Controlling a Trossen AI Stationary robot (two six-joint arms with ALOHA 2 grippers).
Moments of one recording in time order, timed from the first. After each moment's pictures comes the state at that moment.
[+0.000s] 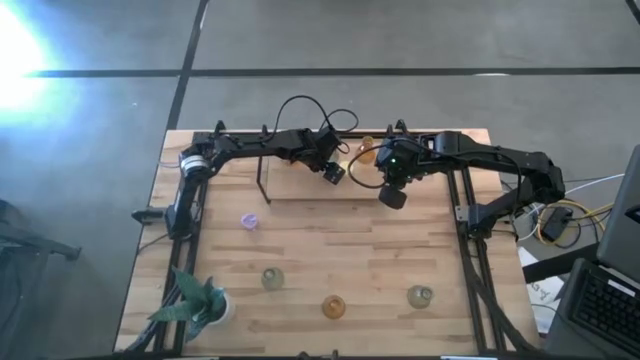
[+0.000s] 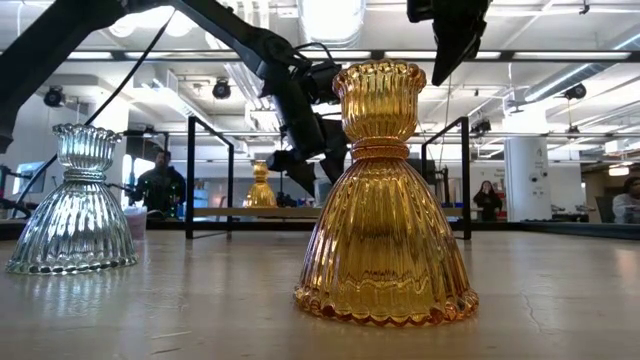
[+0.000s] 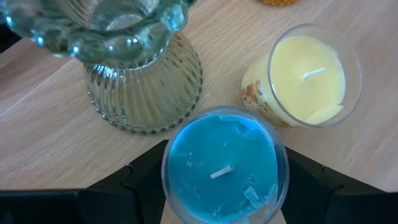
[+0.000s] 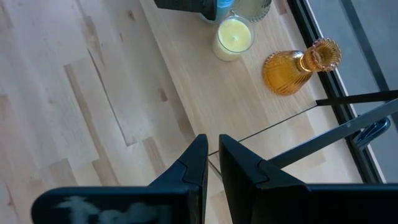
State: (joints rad) left arm 0.40 2.02 1.61 -0.61 -0.04 -0.42; right arm -0.18 1.41 1.46 -1.20 0.18 0.17
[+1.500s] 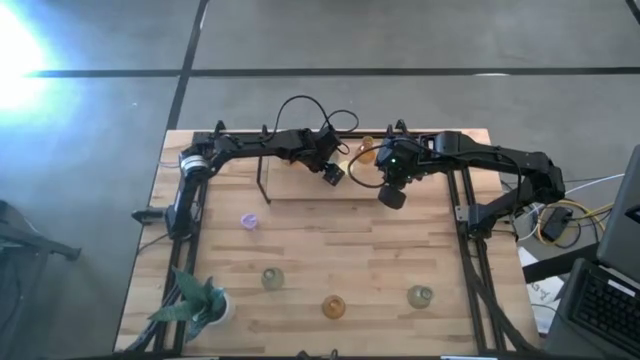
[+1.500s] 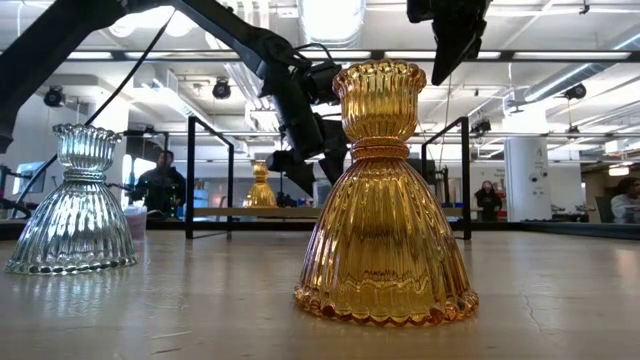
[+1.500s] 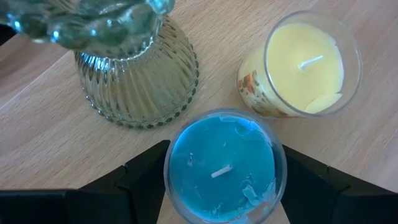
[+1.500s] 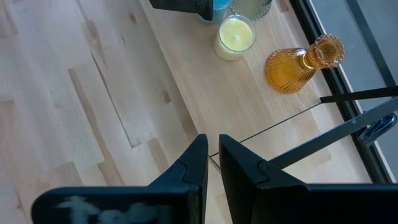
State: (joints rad) left arm 0.41 2.02 1.61 -0.63 -0.02 -0.40; right arm -0.18 1.41 1.46 -1.20 0.18 0.20
